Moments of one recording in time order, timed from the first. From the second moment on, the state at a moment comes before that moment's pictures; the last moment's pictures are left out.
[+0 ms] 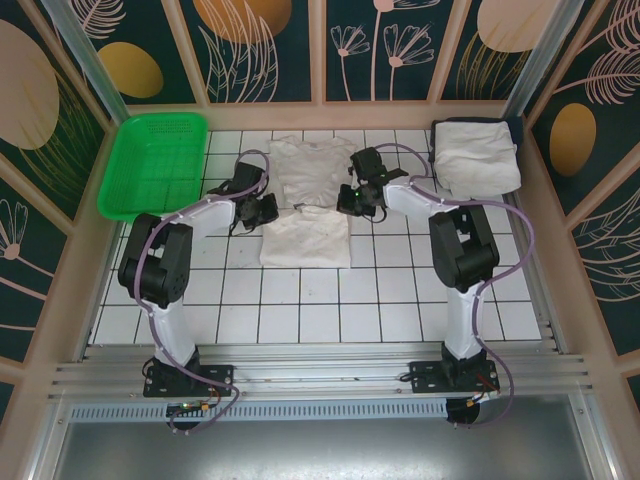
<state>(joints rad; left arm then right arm) -0.33 1.91 1.24 -0.33 0.16 -0.60 0.46 2.03 1.50 -0.51 -0.26 0.54</state>
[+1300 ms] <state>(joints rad) -0.29 1.73 1.12 -0.35 0.15 -0.52 0.59 2.09 1.48 -0.51 0.08 0.52</state>
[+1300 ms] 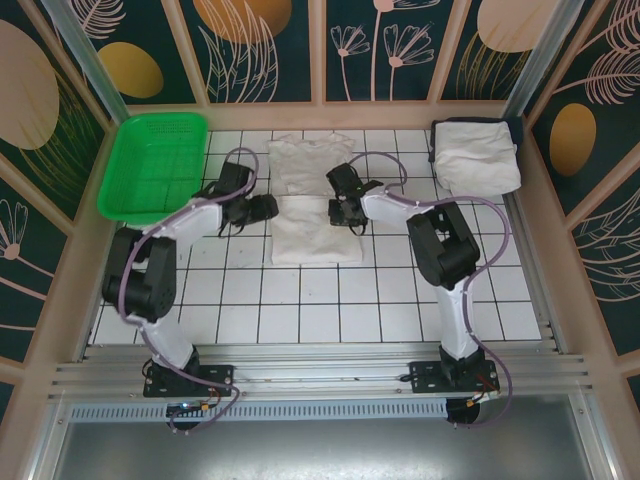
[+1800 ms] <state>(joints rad) -0.44 1.51 0.70 -0.16 0.21 -0.69 0.66 1.73 0.99 -0.41 0.08 0.65</state>
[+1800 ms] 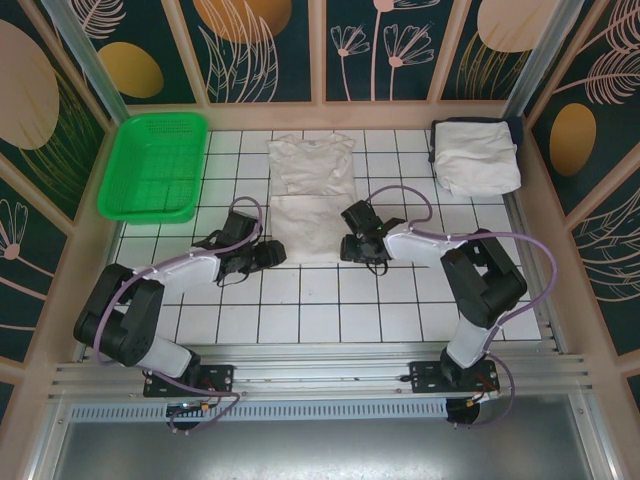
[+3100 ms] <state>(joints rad) -0.51 1.03 0.53 -0.23 0.23 -0.86 0.72 1.25 0.71 -0.32 -0.06 0.78</state>
